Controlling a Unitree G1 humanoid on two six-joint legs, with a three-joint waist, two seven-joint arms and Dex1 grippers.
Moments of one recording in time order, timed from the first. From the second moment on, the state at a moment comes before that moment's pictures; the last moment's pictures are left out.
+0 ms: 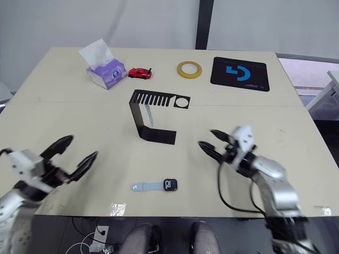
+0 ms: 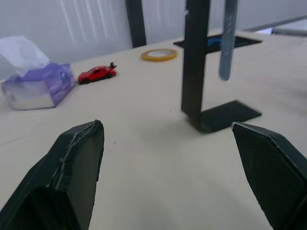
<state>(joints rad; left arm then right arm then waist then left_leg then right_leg) 0.17 0.43 0.36 -0.50 -0.49 0.12 -0.57 -0.34 -0.40 0.03 -0.07 0.39 0.25 0.77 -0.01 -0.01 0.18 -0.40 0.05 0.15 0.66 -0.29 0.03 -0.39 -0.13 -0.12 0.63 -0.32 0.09</state>
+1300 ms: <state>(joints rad) -0.08 0.13 -0.06 -0.46 -0.12 0.20 -0.17 -0.60 -0.18 0.19 0.38 0.17 0.21 0.75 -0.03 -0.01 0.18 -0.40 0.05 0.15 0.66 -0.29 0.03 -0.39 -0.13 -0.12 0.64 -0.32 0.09</state>
